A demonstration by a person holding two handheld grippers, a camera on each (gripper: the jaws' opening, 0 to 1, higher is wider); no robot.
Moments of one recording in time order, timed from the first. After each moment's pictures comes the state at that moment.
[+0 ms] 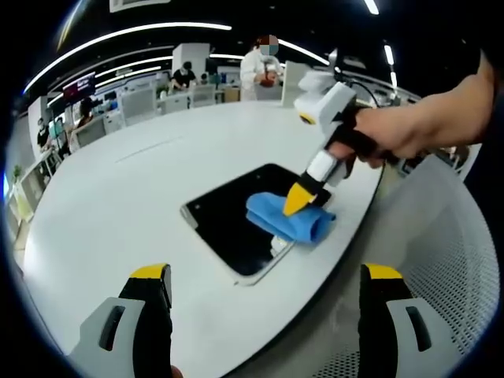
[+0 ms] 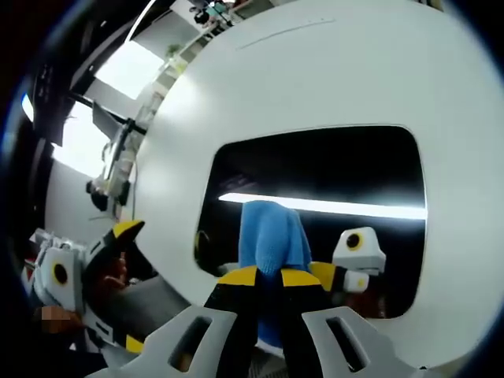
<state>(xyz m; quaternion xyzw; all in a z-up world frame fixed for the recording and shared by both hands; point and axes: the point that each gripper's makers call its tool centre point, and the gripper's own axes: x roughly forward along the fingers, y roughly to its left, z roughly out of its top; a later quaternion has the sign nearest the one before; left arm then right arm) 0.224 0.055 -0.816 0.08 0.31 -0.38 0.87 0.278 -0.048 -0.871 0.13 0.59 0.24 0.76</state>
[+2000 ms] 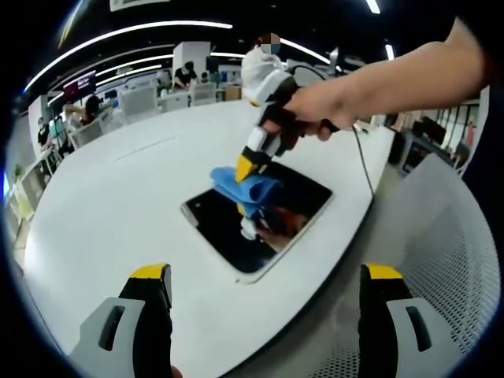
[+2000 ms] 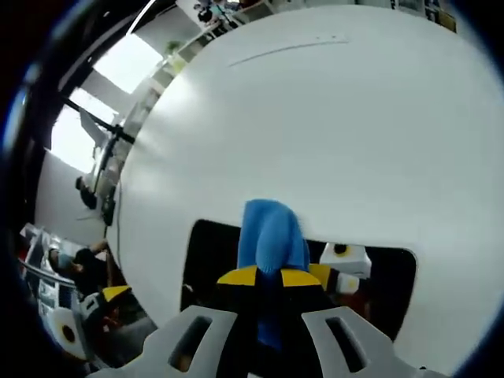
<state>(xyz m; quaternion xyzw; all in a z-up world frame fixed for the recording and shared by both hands) 0.224 0.055 -0.818 0.08 0.31 -0.38 0.87 0.376 -0.045 -0.869 0.09 0.58 0.23 0.77</state>
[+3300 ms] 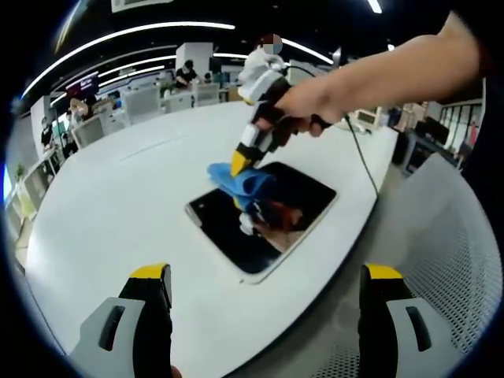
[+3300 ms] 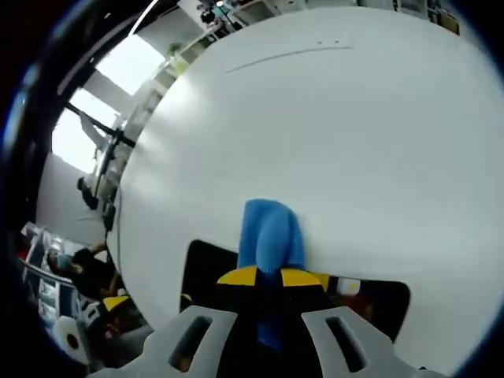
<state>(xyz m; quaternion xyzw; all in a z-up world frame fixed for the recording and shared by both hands) 0.227 0.057 -0.816 0.09 0.31 -0.37 0.87 0.400 -0.047 -0.870 0.09 0.58 0.24 0.78</state>
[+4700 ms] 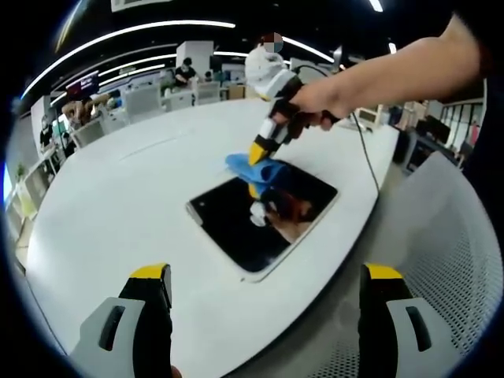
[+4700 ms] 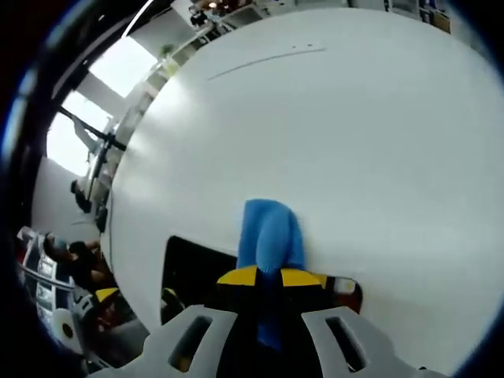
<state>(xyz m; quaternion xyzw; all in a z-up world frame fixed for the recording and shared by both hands) 0.227 0.059 -0.820 0.09 0.32 -0.36 0.87 0.405 -0.087 -0.872 0.09 0.58 0.22 0.78</state>
